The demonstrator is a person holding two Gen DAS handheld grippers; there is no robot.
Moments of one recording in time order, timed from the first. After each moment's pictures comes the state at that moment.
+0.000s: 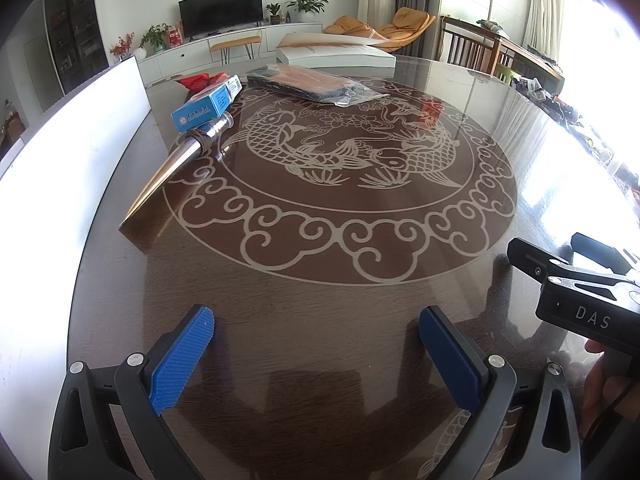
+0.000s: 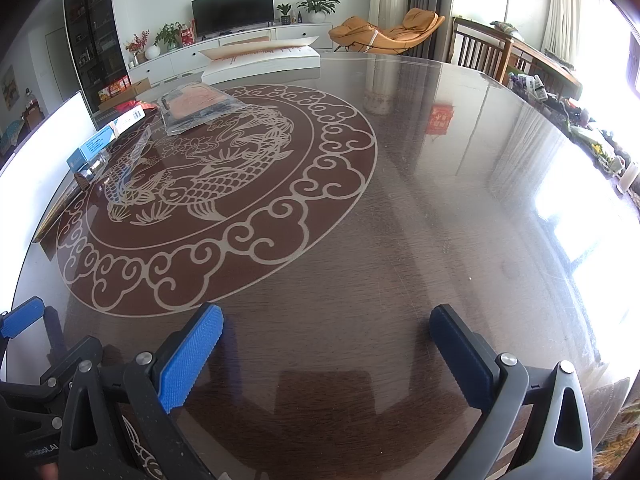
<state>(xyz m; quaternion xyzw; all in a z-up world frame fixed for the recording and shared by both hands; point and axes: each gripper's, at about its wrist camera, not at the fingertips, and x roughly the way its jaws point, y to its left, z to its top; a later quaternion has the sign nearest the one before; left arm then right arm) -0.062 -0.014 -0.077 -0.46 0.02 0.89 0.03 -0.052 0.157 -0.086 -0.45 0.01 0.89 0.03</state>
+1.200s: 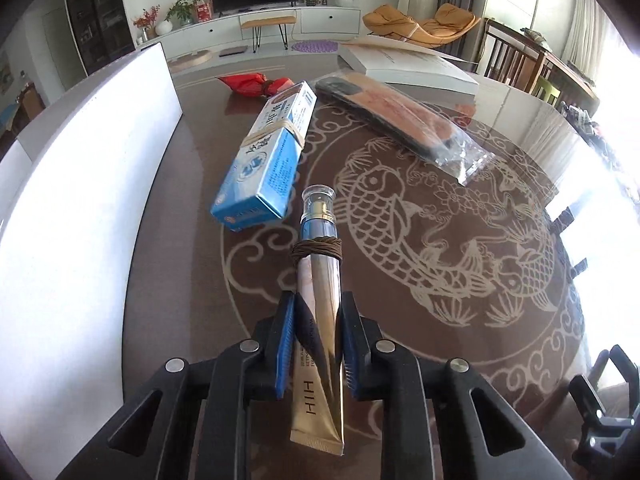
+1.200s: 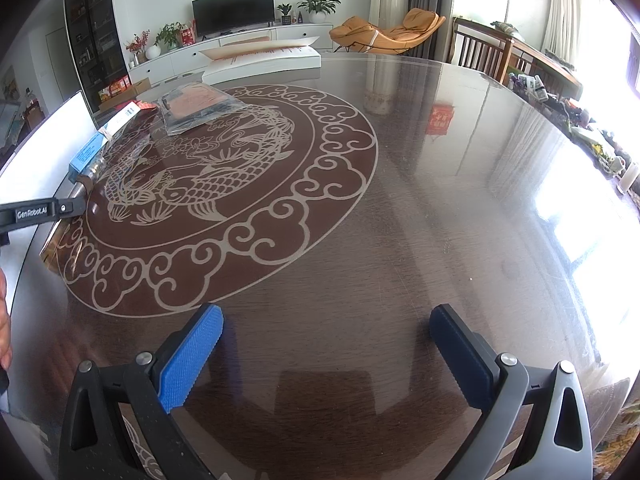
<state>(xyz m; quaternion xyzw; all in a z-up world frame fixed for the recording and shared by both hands) -0.158 -0.079 -0.067 -0.49 -0.01 0.87 -0.01 -0.053 0.156 -0.087 -0.45 0.01 0.89 0.03</state>
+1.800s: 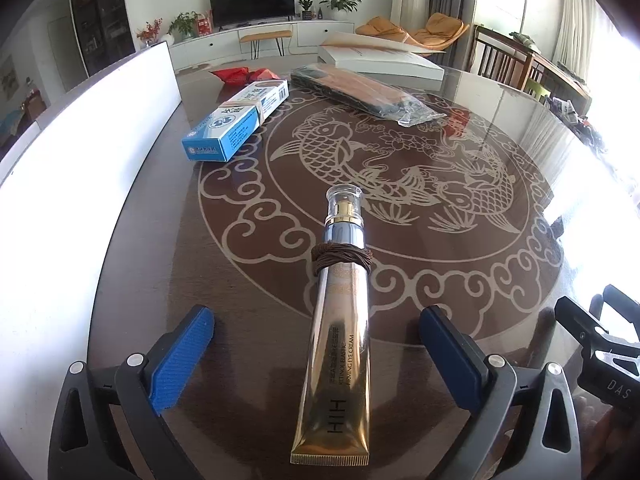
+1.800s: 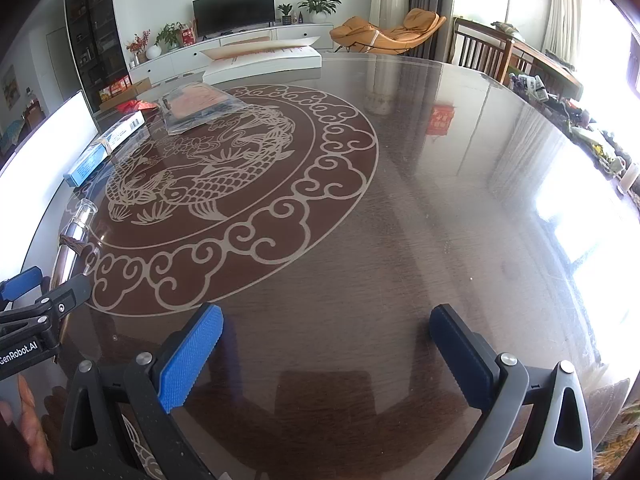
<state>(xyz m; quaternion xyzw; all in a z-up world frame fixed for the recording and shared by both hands) -0.103 -0.048 -0.081 -0.47 0.00 0.88 -0.02 -0.053 0.156 -0.087 -0.45 0.01 0.89 0.03</state>
